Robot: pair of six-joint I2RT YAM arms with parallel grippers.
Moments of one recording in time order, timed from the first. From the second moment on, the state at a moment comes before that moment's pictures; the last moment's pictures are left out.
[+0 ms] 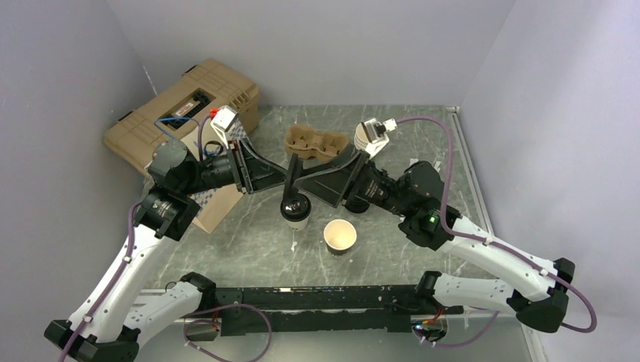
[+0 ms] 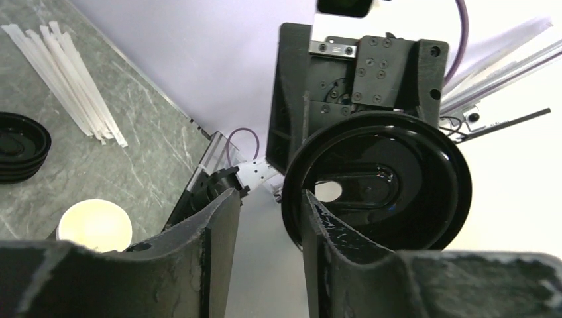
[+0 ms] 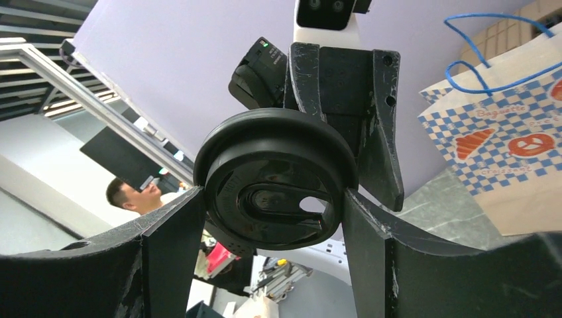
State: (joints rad) left arm -0.45 0.89 1.08 -0.02 0.86 -1.00; right arm 1.02 1.01 1.05 0.32 -0.23 0.96
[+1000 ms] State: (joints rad) left arm -0.45 0.83 1.21 -0.74 0.49 -0.42; right arm 1.02 1.07 1.41 -0.90 0.19 0.47
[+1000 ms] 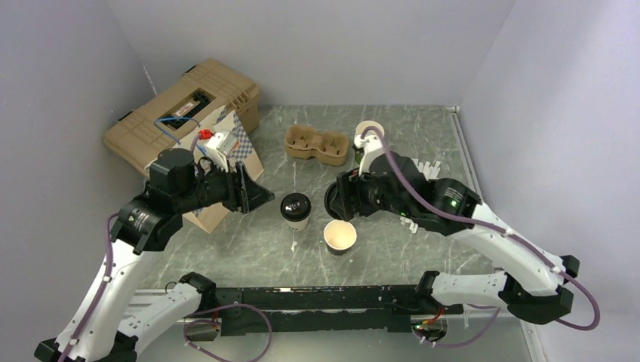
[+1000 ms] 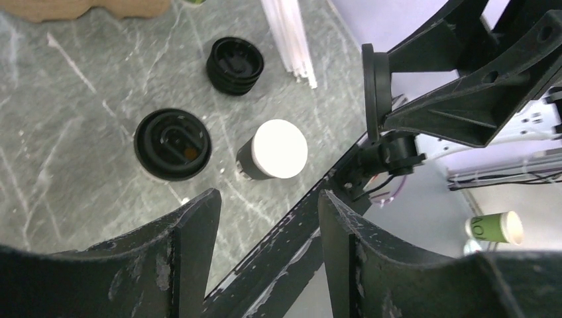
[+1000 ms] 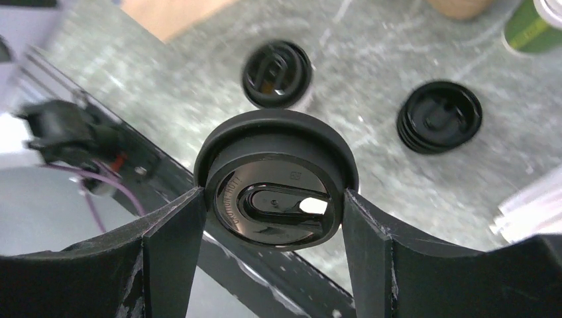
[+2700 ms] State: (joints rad) left arm -0.45 0.70 0.90 -0.69 0.47 -0.31; right arm 1.02 1.52 1.36 -1.09 0.12 0.30
